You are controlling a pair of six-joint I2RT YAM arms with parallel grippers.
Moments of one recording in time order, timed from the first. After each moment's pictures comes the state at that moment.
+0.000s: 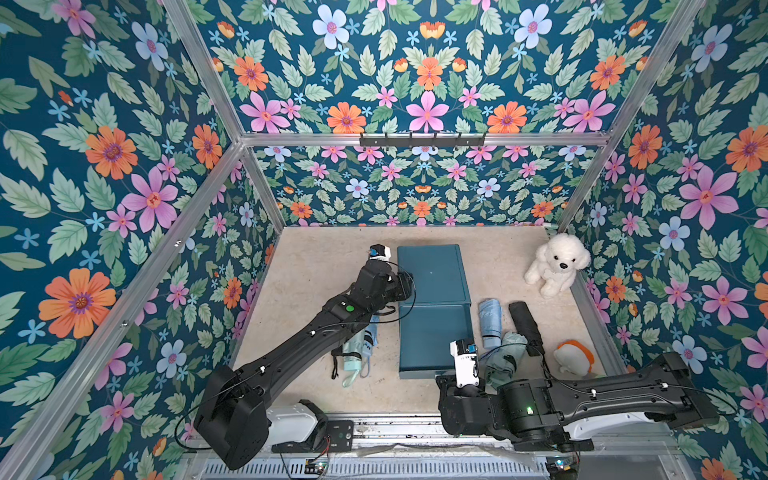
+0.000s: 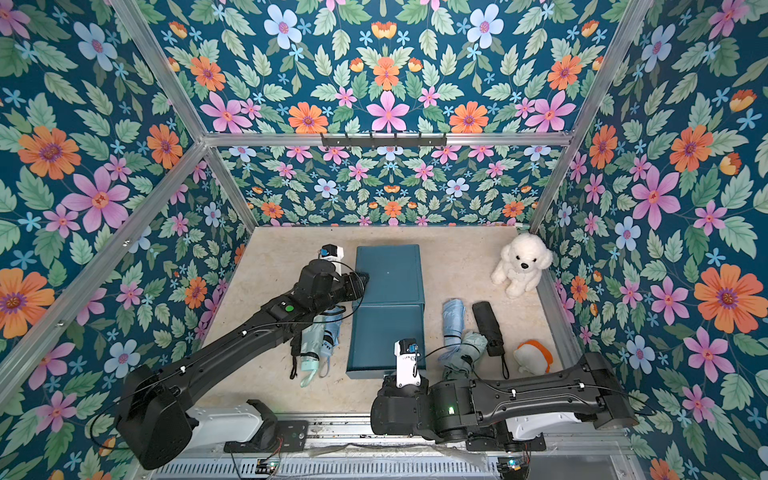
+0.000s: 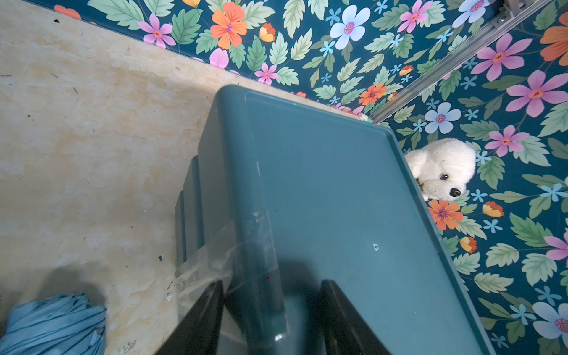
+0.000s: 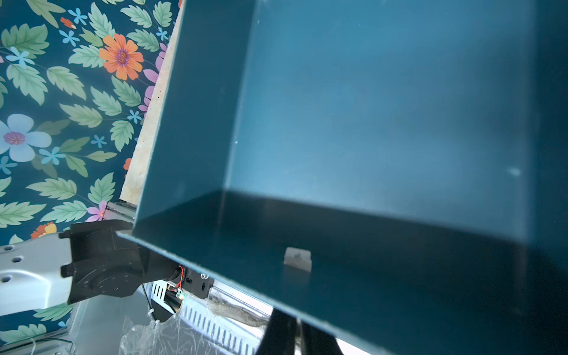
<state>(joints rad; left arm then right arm) -0.68 1.29 0.97 -0.19 -0.07 -0.65 1.68 1.19 0.96 -0.78 0.63 1.39</state>
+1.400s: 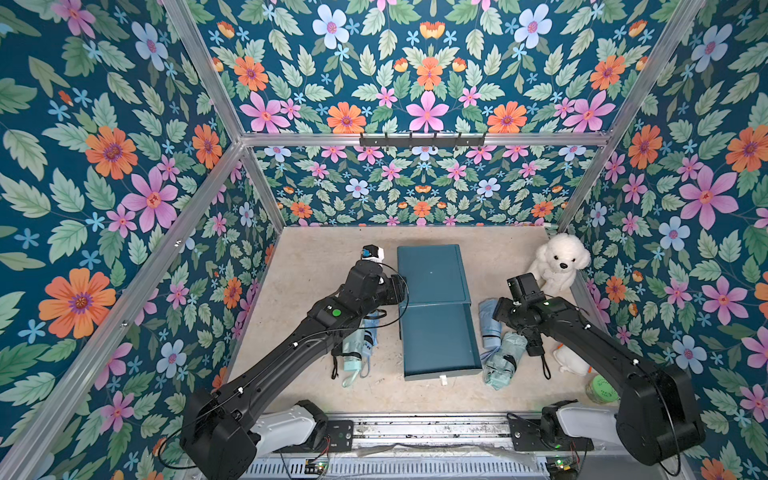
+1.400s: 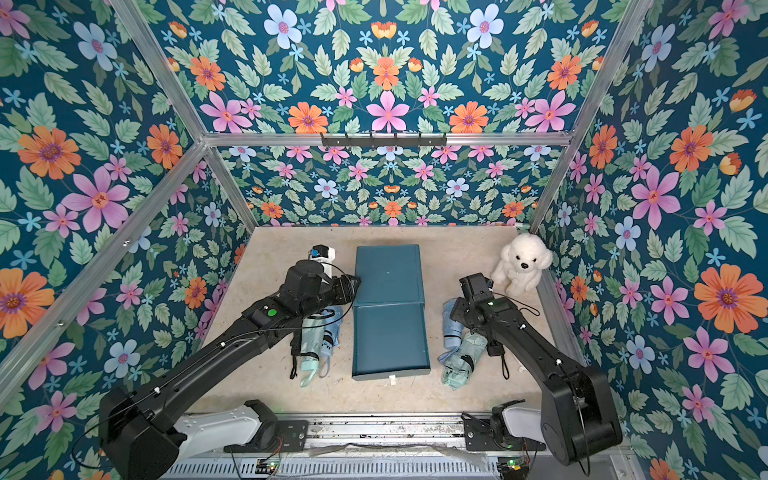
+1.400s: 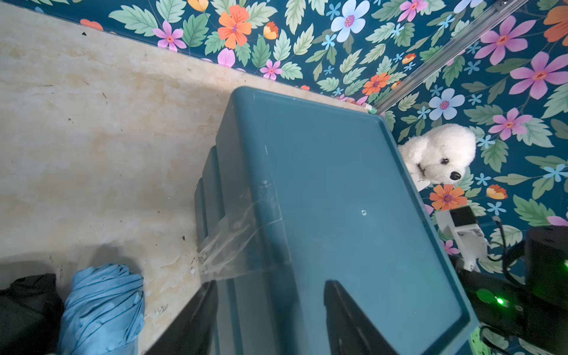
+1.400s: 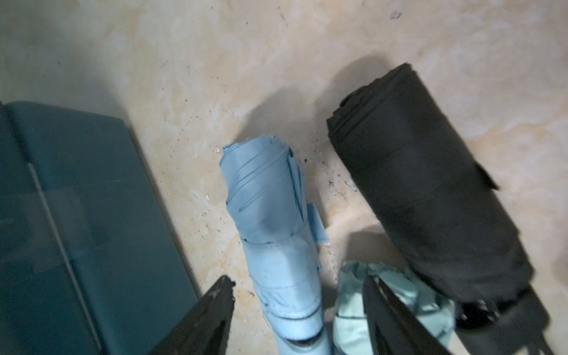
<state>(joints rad) -0.68 1.17 0.99 -0.34 -0.07 -0.60 0.33 1.32 0.81 -0.60 0.05 0.72</state>
